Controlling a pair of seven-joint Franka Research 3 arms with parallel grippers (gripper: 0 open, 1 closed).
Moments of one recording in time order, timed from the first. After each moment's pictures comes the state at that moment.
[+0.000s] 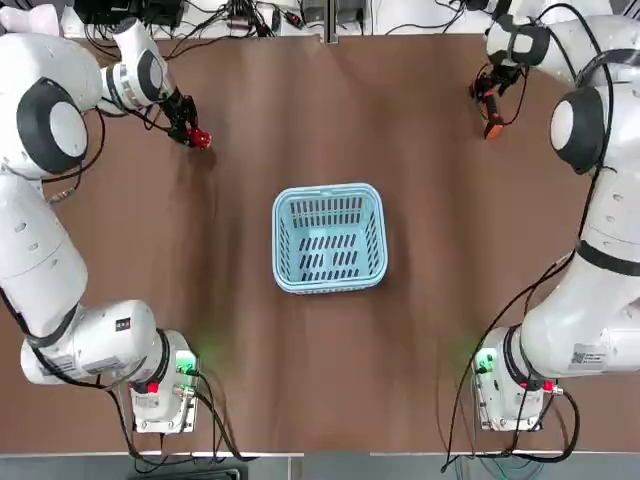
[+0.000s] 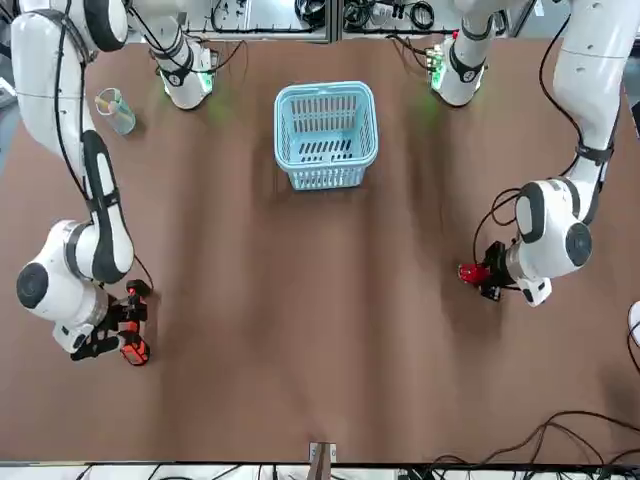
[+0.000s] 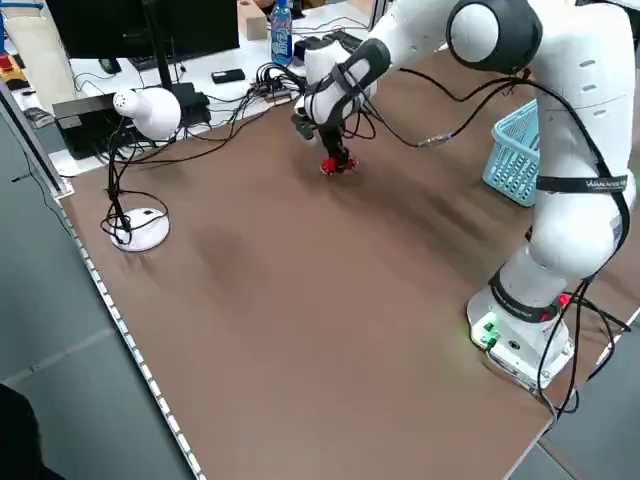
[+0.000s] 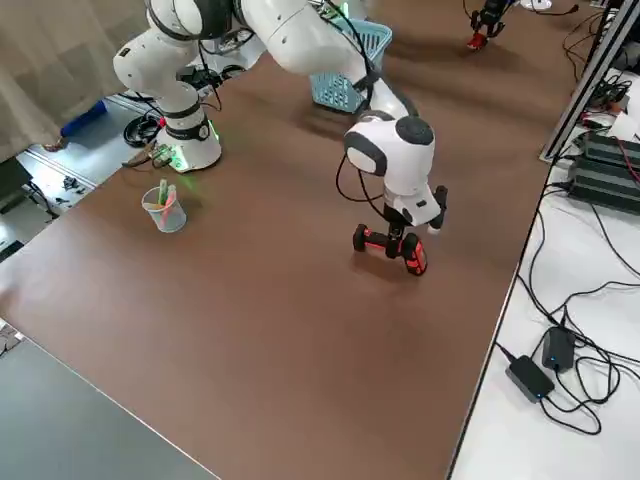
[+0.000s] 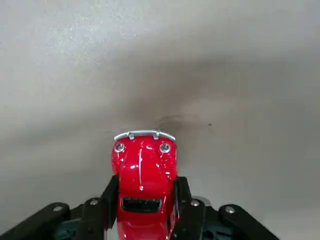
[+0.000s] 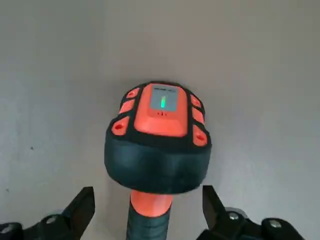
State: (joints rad) left arm 0.19 0.52 -0.19 -1.92 -0.12 2.34 -1.20; right arm 0.02 0.72 -0.13 -1.56 0.12 2.30 -0.41
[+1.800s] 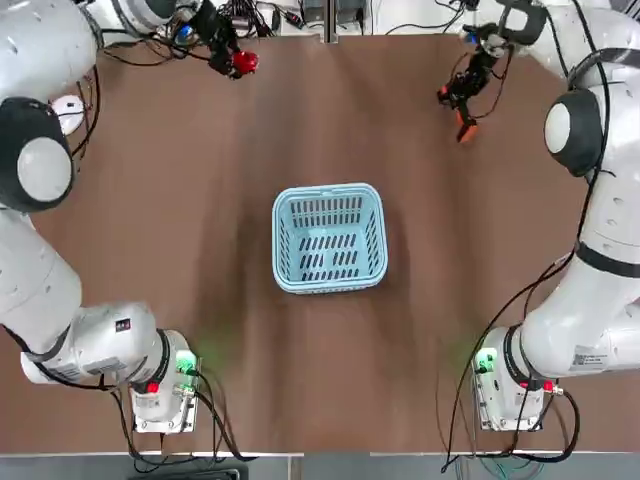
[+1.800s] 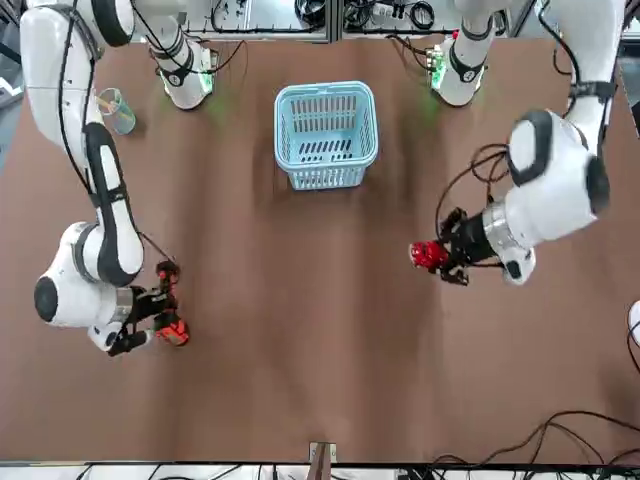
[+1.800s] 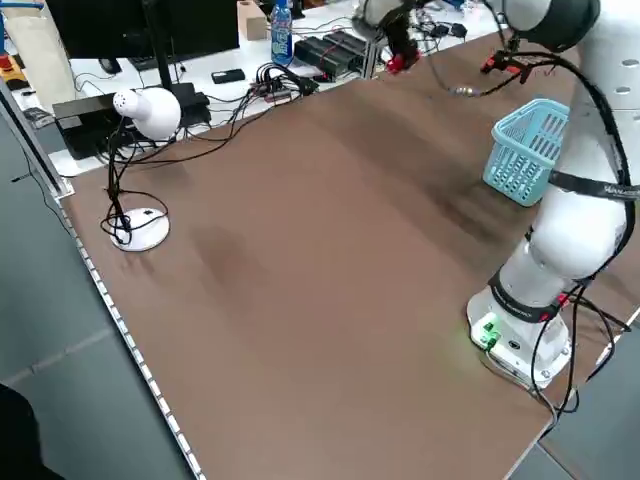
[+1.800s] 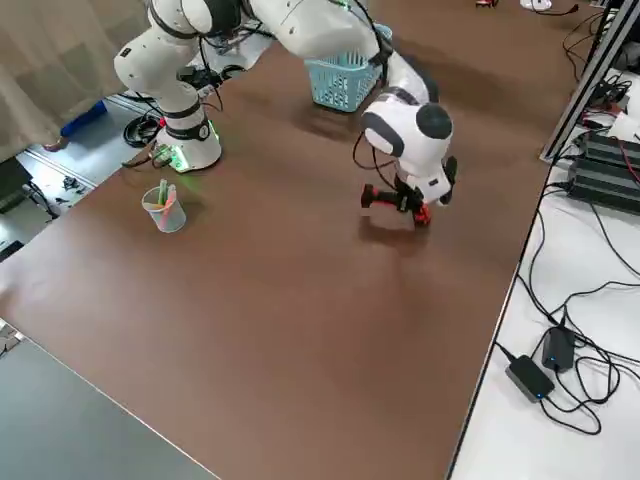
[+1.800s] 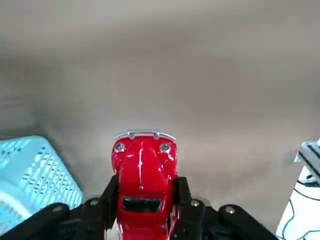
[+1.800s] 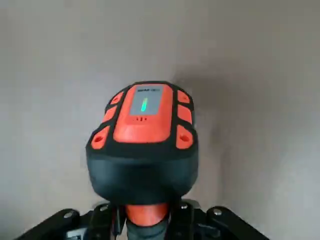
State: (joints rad) left arm 0.14 0.27 -0.48 -1.73 -0.32 2.08 -1.65; right arm 0.06 0.70 -0.06 -1.46 0.46 1.91 -0.42
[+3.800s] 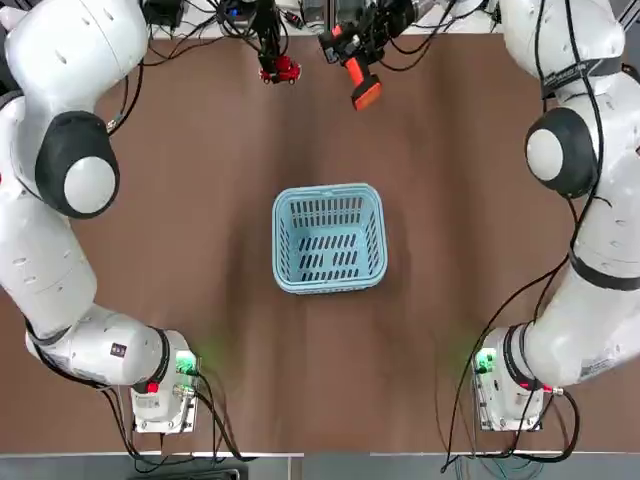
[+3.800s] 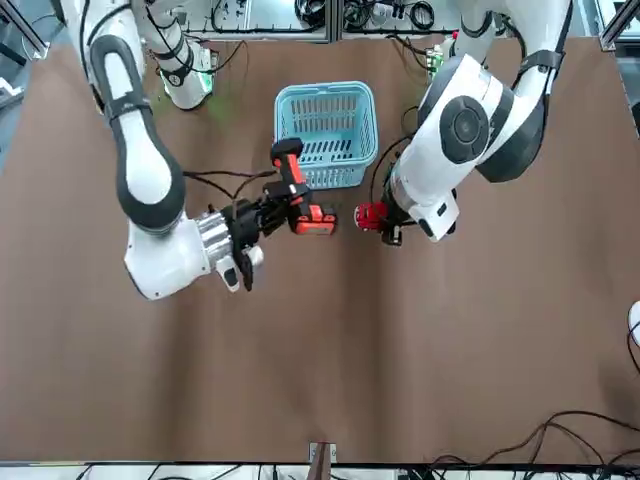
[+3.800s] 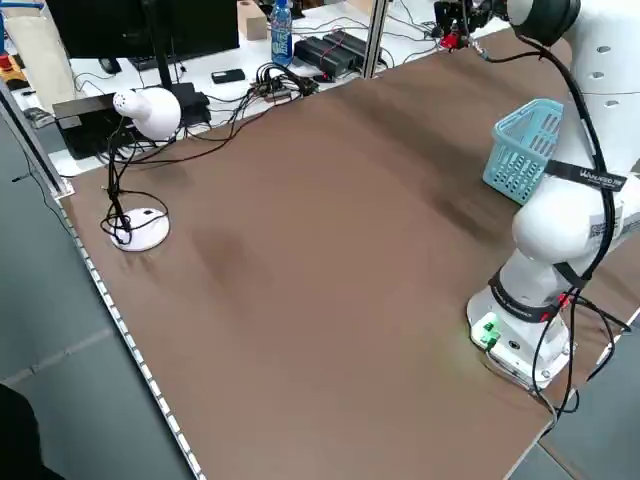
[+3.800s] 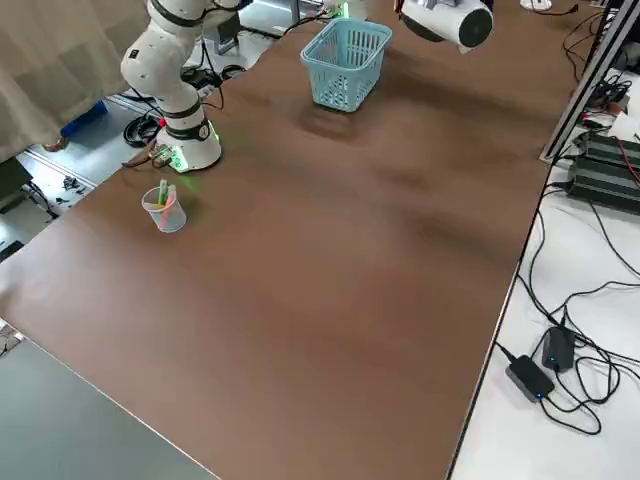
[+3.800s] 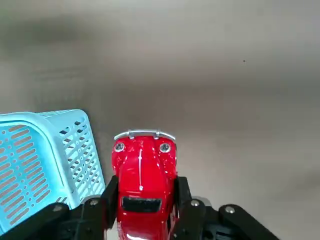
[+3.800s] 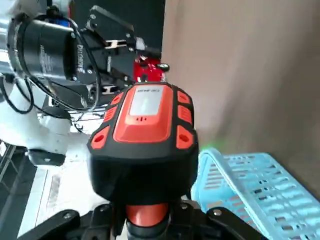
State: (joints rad) left arm -0.22 0.41 -0.38 -1.37 -0.06 1.74 -2.08; right arm 0.27 0.62 0.09 -1.31 1.18 1.52 -0.35
